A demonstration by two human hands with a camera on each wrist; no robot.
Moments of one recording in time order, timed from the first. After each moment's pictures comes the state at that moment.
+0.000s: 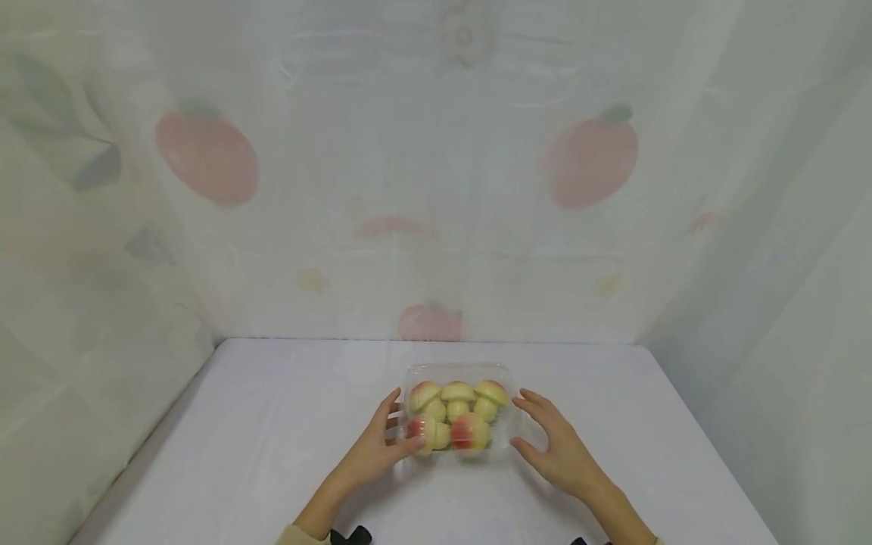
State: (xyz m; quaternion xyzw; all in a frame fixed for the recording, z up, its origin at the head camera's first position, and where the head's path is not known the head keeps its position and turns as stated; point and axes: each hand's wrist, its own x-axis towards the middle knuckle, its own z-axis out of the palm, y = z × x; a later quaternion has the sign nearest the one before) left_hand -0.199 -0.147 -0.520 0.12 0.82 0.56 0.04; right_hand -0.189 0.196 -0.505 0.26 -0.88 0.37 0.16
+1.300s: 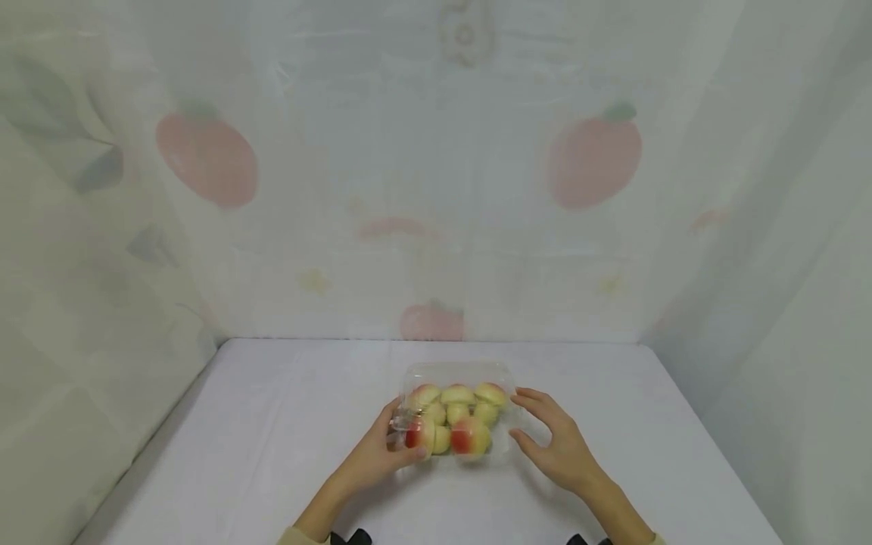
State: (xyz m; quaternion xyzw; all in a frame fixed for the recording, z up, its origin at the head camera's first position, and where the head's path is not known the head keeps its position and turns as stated) left_hand -0.198 -0.155 -0.526 0.12 0.82 0.56 0.07; right_hand -0.192 0.185 -0.498 0.30 -0.82 0.41 0.24
